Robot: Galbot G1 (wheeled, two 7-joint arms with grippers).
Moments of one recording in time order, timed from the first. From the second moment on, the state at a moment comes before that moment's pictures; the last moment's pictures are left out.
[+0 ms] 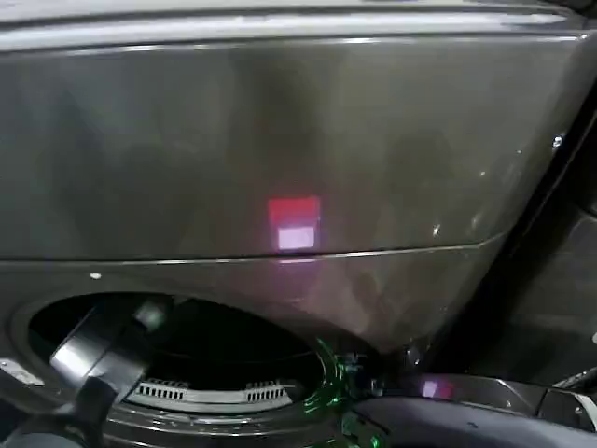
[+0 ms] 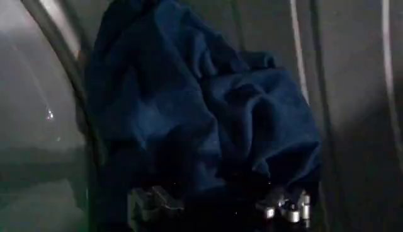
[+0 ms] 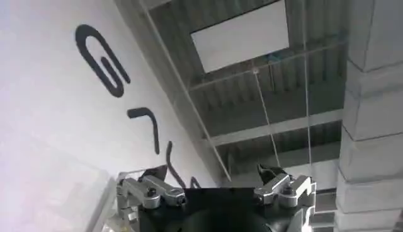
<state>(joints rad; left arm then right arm) -0.02 -1.35 0.27 -0.52 0.82 0.02 1.10 -1.99 0.97 2.91 1.93 1.02 -0.24 -0.07</state>
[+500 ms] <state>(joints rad) 0.02 -1.35 0.21 -0.55 0.75 0.04 1.08 -1.98 0.98 2.89 1.94 1.02 -0.24 -0.07</state>
